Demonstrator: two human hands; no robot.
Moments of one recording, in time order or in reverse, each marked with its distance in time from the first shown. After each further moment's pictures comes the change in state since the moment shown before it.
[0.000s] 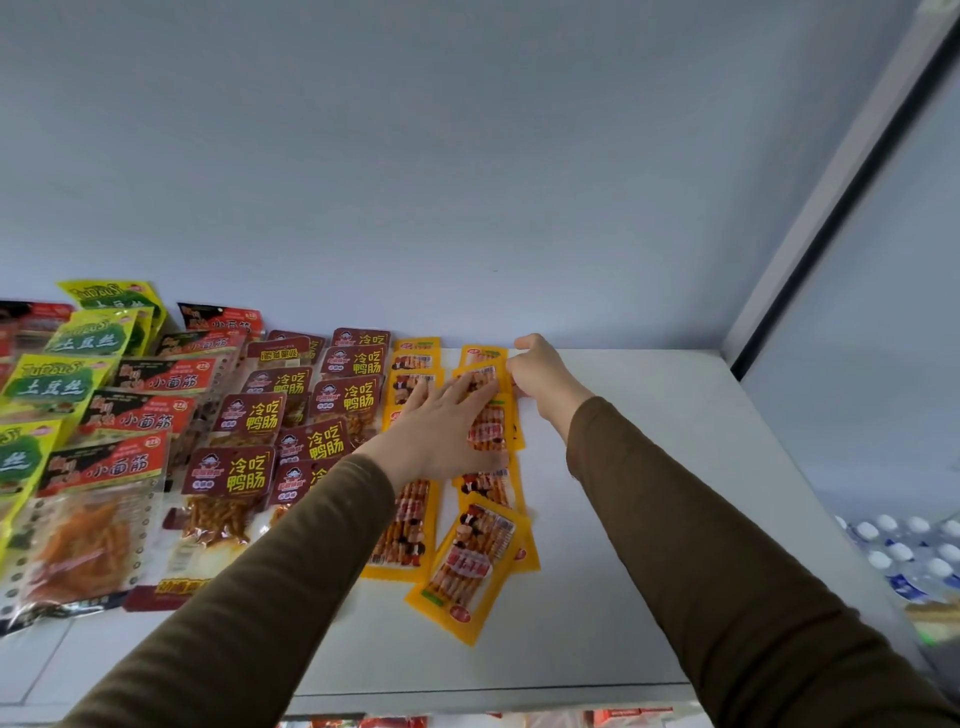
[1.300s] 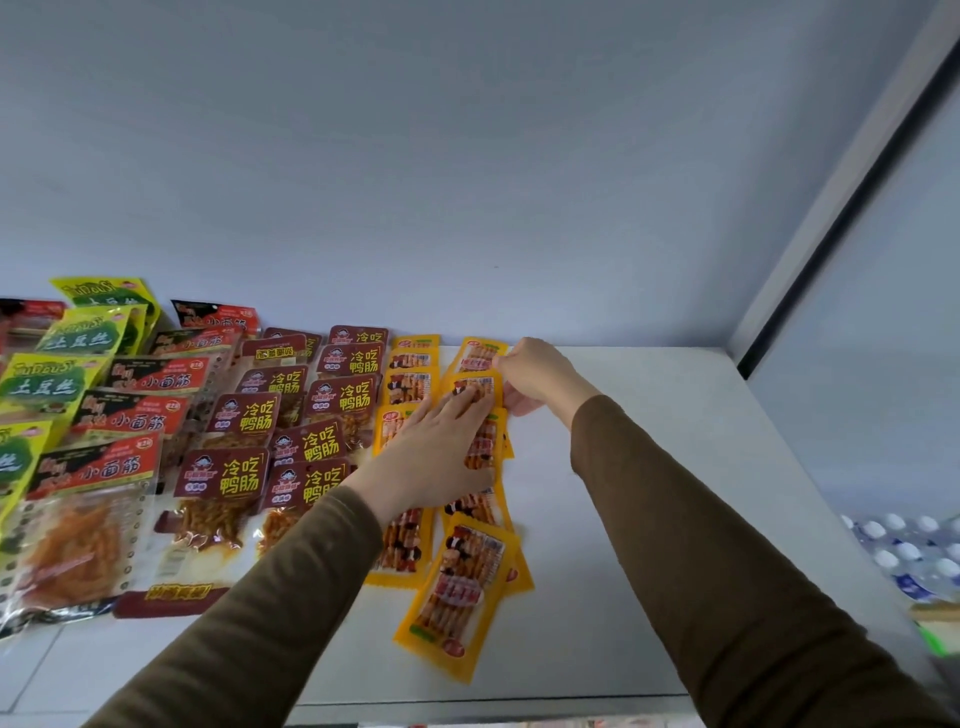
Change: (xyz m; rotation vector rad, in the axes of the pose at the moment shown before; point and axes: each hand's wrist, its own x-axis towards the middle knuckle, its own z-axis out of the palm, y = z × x) left_hand -0.019 0.007 0.008 -0.028 0.024 0.038; right_hand -0.001 -0.009 -0.007 -0.379 -0.098 -0.013
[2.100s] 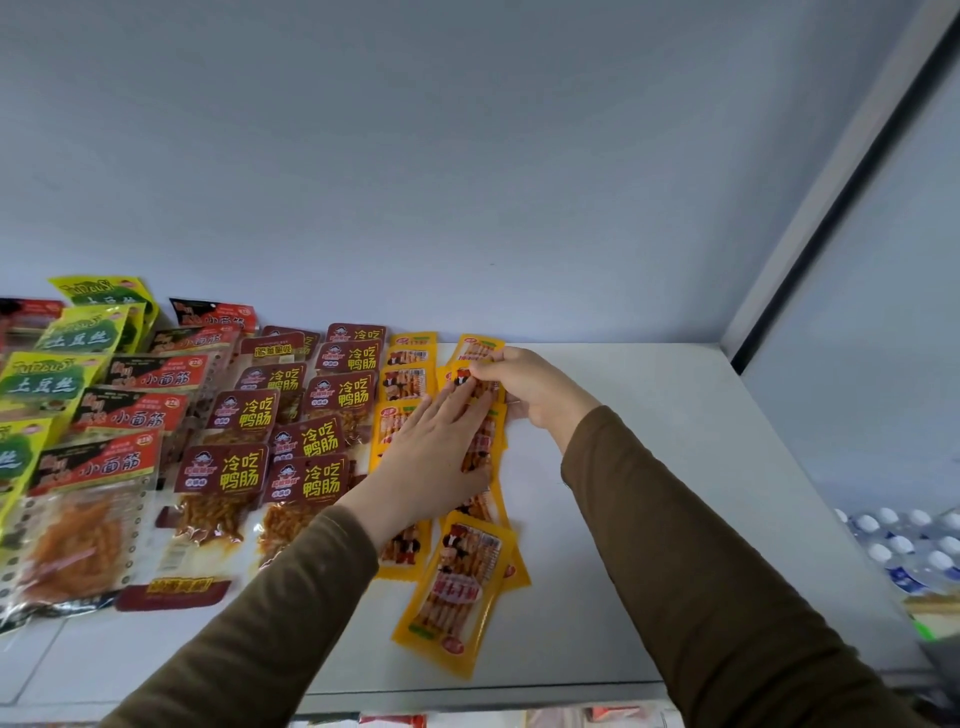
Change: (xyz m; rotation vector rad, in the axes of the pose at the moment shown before) left_hand -0.014 0.008 0.009 0.010 0.134 0.013; right_hand -0.030 0.001 0.010 0.594 -0.208 0.029
